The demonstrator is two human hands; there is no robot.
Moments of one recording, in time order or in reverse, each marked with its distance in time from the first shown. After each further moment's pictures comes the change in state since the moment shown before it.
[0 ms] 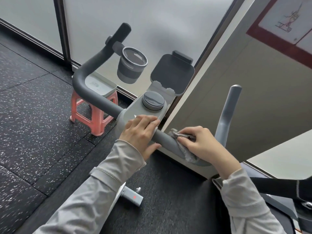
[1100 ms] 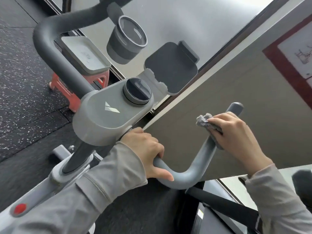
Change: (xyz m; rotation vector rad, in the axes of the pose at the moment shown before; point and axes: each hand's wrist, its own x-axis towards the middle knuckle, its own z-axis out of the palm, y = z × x) left_hand 0.041 0.053 0.059 -0.052 -0.270 -0.069; right_hand 0.059 0.099 -0.095 -0.629 0.236 -0.383
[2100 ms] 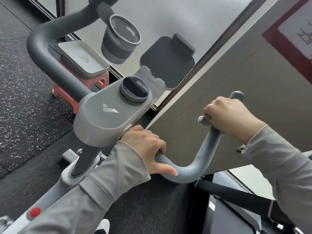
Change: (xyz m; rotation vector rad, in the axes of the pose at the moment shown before) left_hand -0.002 0.003 -0.008 0.012 0.027 0.008; right_hand 0.045 -0.007 0.003 -0.413 -0.468 0.010
